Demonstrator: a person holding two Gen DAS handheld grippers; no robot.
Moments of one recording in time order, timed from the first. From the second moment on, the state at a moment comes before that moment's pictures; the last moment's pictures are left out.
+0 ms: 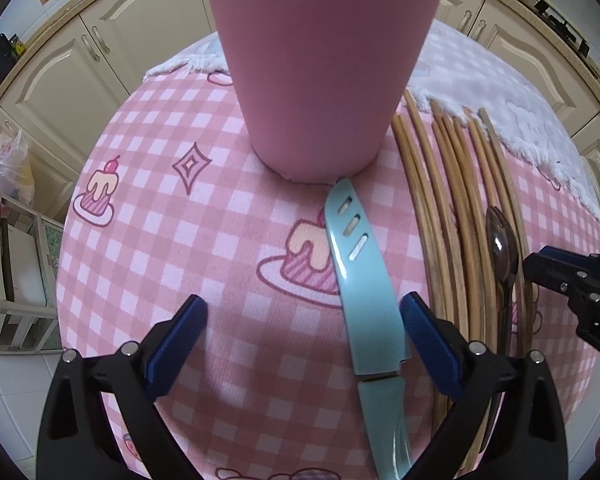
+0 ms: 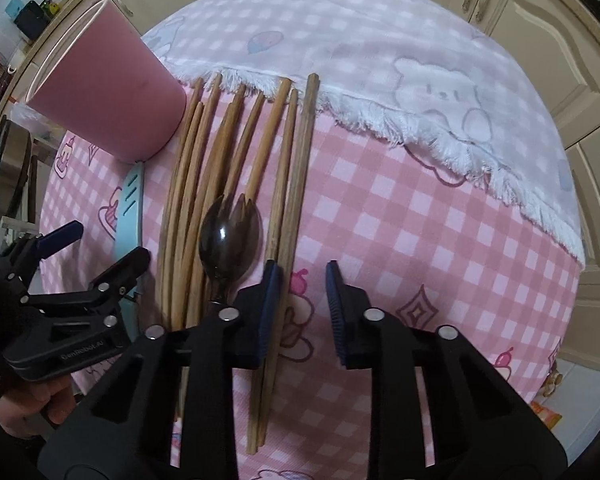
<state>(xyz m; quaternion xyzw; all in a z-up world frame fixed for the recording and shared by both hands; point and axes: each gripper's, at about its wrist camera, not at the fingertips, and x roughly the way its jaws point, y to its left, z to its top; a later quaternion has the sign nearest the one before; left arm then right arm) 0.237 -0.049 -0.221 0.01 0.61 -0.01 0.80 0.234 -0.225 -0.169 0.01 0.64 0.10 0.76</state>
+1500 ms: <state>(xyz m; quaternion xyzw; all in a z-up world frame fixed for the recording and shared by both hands) 0.166 -0.007 -0.136 -0.04 0.40 -0.21 0.89 0.169 -0.237 -0.107 0.12 0.40 0.18 0.89</state>
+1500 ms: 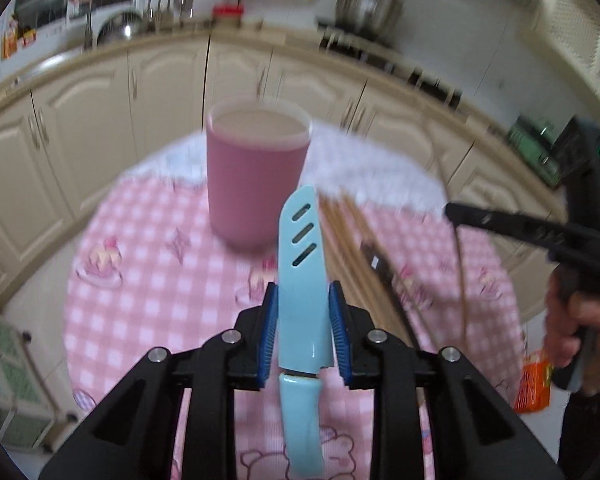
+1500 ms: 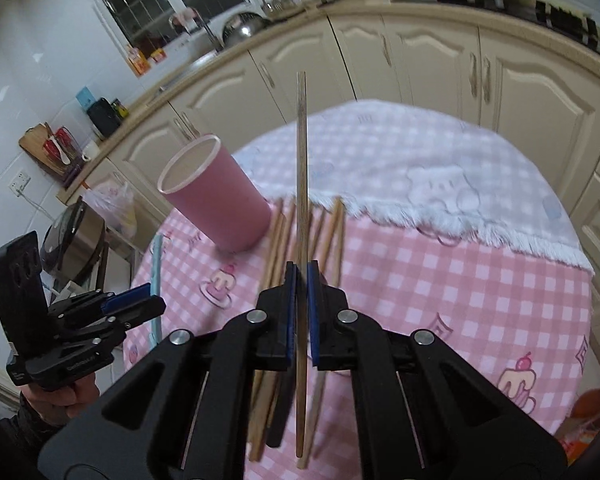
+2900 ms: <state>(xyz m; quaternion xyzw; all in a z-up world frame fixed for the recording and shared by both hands) 0.240 0.028 -0.034 -0.05 0.25 -0.18 0.95 0.265 -0.162 -0.039 0.11 0.21 0.18 0.96</state>
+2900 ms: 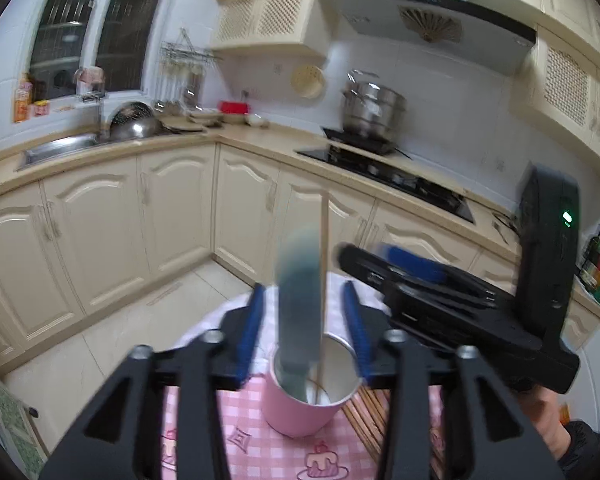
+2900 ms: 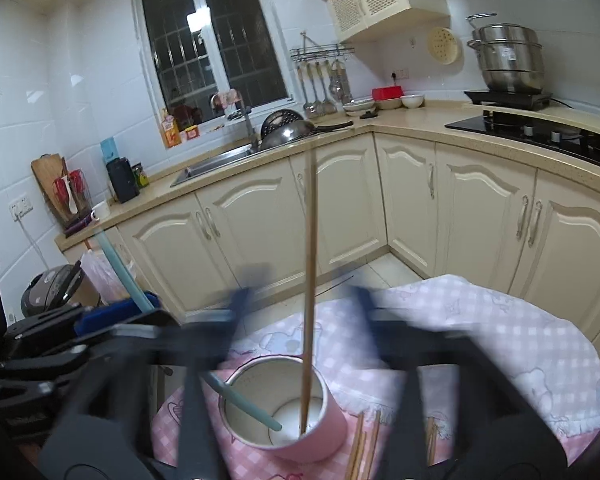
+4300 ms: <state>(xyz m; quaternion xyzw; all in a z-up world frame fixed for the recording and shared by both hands) 0.152 0.002 -0.039 -0.03 0.27 -0.14 0.95 0.176 -0.266 -0.019 0.12 0.32 0.11 0.93</state>
